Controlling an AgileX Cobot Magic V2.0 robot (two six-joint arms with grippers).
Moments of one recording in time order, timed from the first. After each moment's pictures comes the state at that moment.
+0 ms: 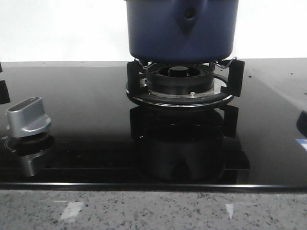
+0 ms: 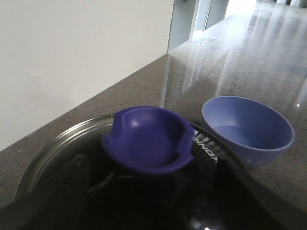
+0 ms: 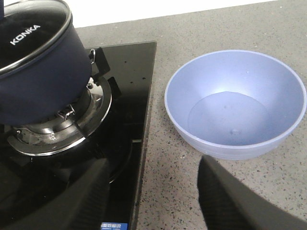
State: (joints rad) left arm -0.41 1.63 -1.33 -1.55 0.71 1.62; right arm 0.02 0.47 -0.70 0.15 0.76 0.03
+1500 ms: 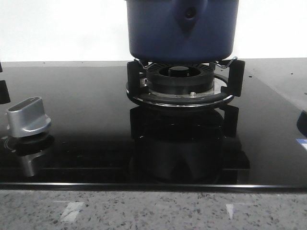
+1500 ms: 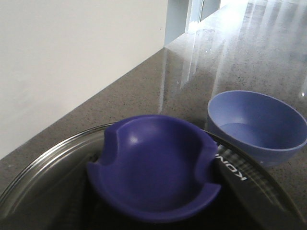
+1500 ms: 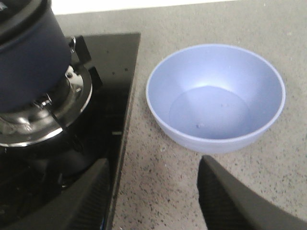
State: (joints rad) left arm -0.45 1.72 -1.43 -1.55 0.69 1.67; right arm 0.02 0.48 -0.70 0.08 0.79 0.03
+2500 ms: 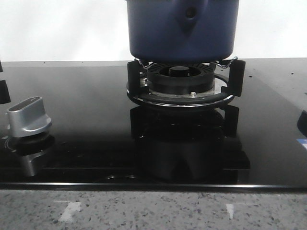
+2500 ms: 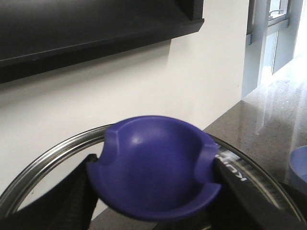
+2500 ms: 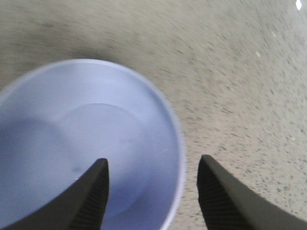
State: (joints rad) left arm -0.19 1.52 -1.43 -1.54 0.71 1.66; right arm -0.30 1.30 -1.18 -0.01 0.98 0.04
